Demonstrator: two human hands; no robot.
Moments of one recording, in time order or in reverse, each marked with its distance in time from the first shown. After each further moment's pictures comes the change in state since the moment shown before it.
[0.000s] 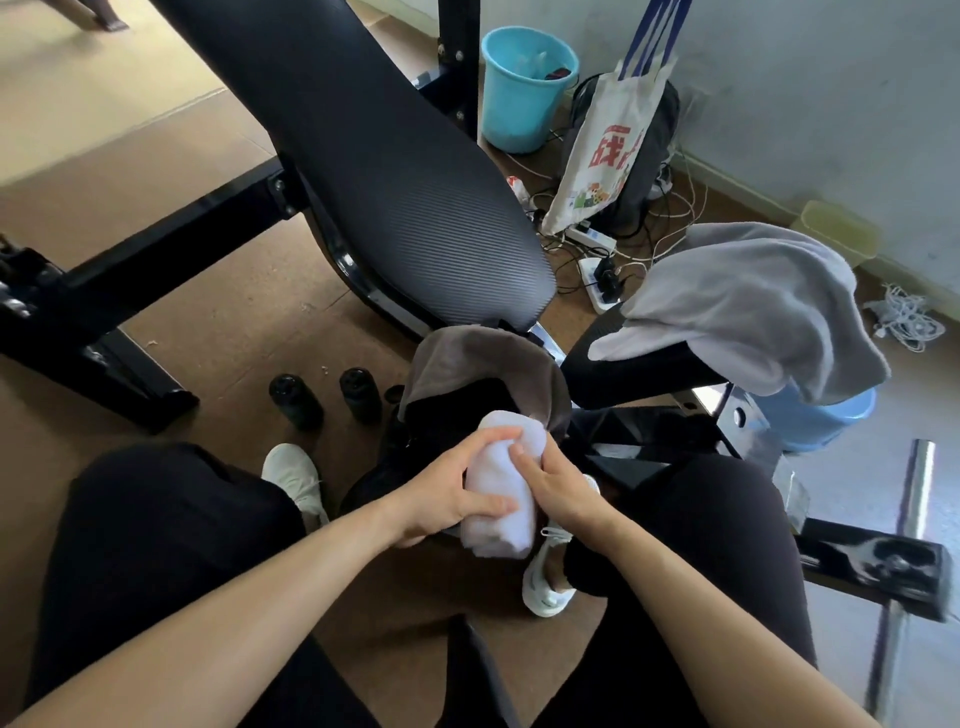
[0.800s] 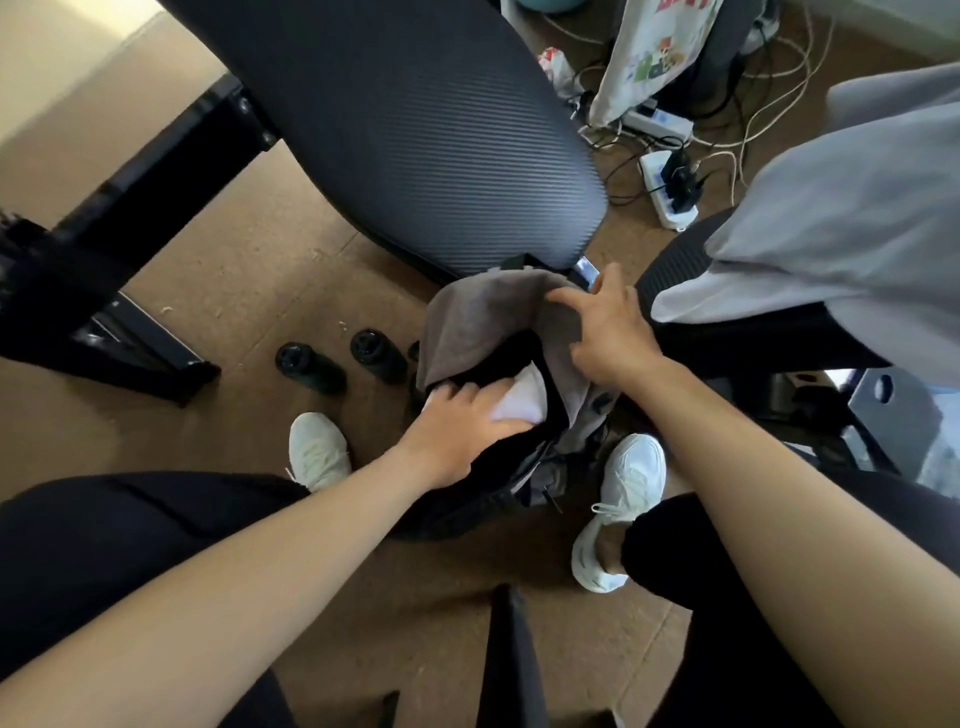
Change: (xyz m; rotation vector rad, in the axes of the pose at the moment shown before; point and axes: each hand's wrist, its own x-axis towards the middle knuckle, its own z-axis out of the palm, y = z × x) left_hand 0.106 -0.068 -0.058 1.586 -0.058 0.096; right_hand 0.162 -0.036 -0.065 -0.762 0.205 -0.097
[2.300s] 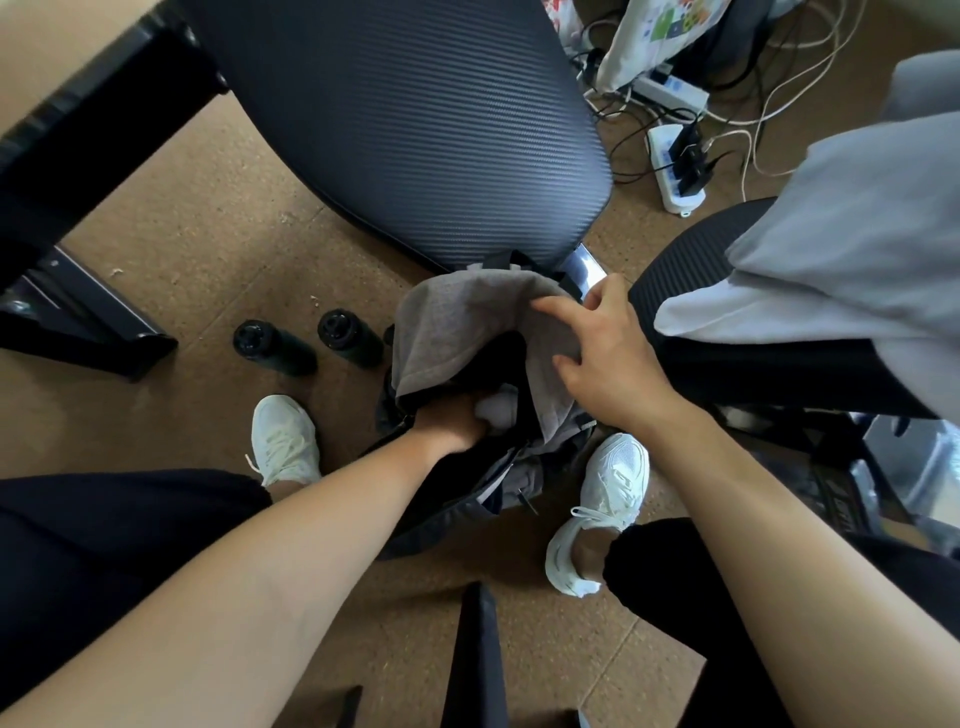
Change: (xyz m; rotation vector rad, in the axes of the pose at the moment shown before) left_hand 0.084 -0.002 0.072 -0.678 -0.367 -0.550; right_hand -0.007 0.018 0.007 0.107 0.031 -0.151
